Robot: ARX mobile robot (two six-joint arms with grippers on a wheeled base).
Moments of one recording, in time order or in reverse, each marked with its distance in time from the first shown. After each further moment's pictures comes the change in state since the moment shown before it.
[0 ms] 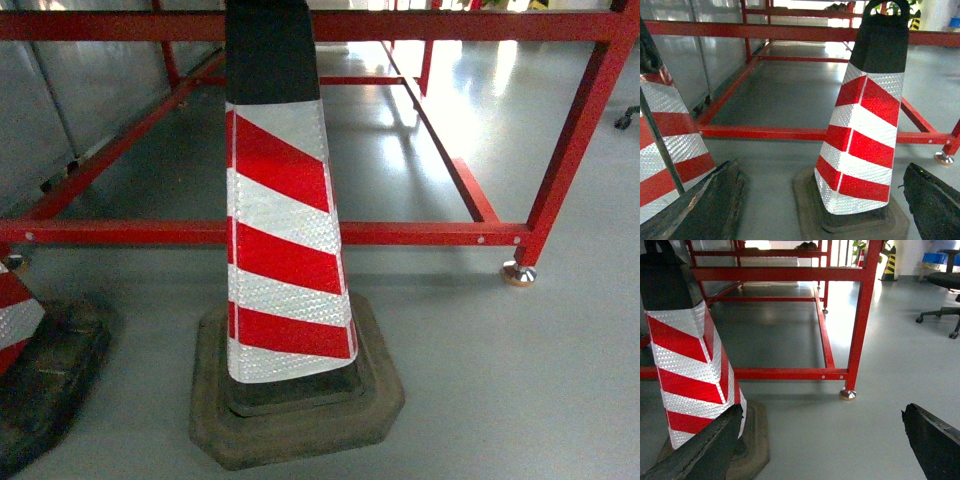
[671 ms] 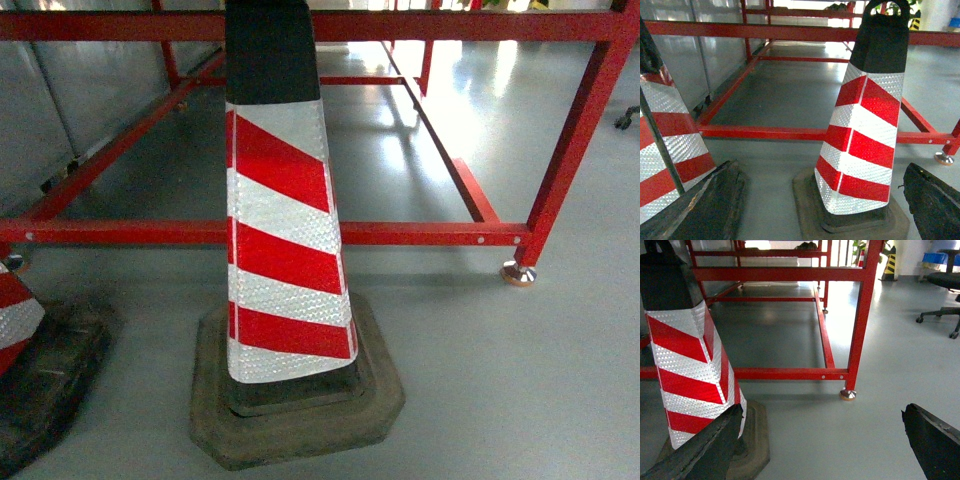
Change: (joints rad) left arm 0.000 0.000 0.000 0.000 0.000 0.000; right arm 0.000 0.000 0.000 0.000 0.000 0.000
